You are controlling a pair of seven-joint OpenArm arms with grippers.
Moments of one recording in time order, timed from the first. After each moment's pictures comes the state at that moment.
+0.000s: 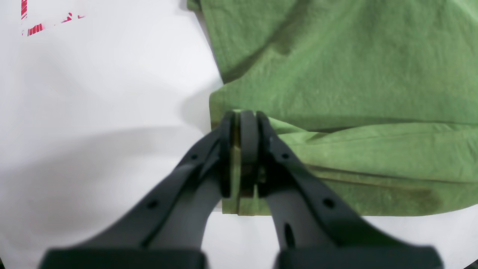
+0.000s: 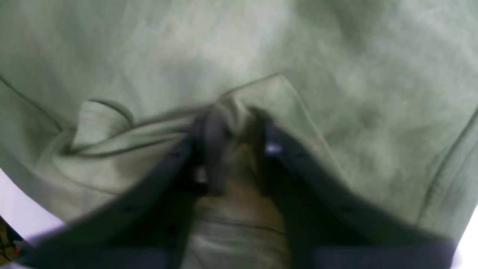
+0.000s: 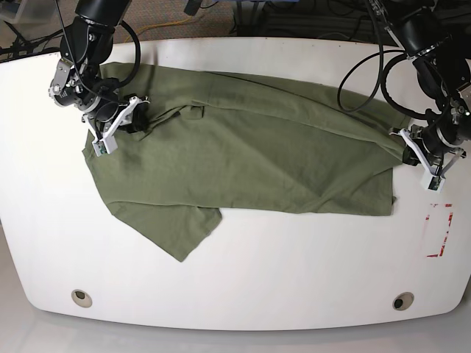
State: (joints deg) left arm -3.2 -15.5 -33.3 98.4 -24.0 -42.8 72.6; right arm -7.2 8.6 27.1 89.2 29.6 40.9 -61.3
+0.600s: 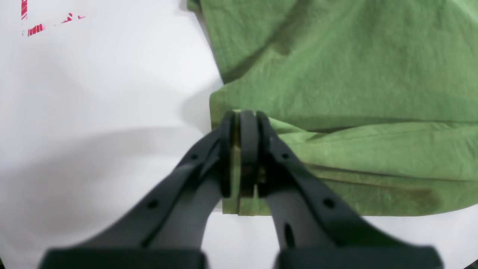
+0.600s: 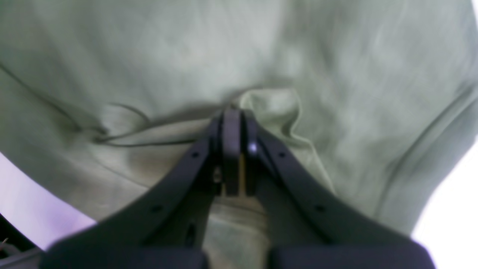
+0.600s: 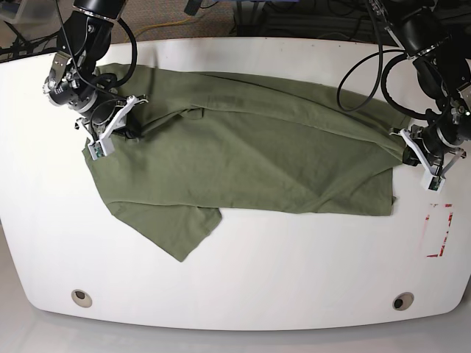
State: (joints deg) left arm -3.2 -15.5 -33.3 98.5 -24.1 -42.8 72.6; right arm -9.4 8.6 27.3 98.5 30.0 41.0 -61.6
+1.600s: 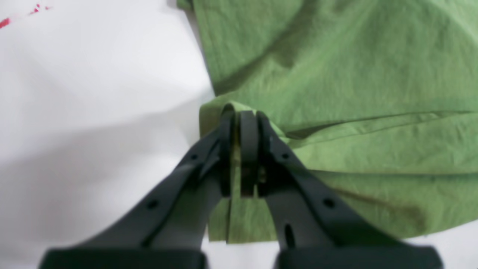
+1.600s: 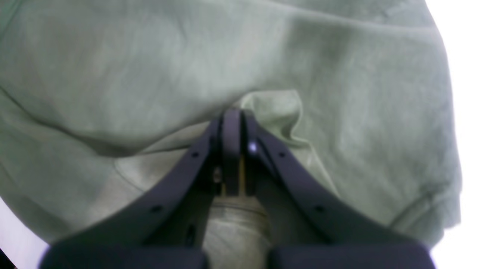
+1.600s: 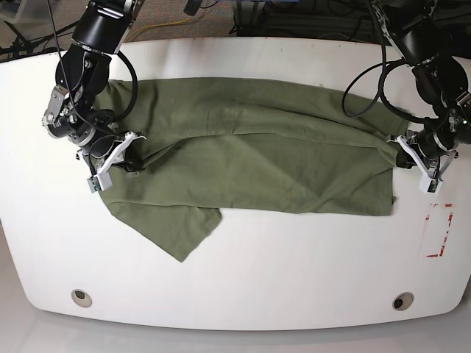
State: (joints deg) left arm -6.0 -15.6 -33.3 88.0 -23.5 -42.8 66.2; right arm 3.1 8.9 26.9 88.0 29.3 40.9 -61.3
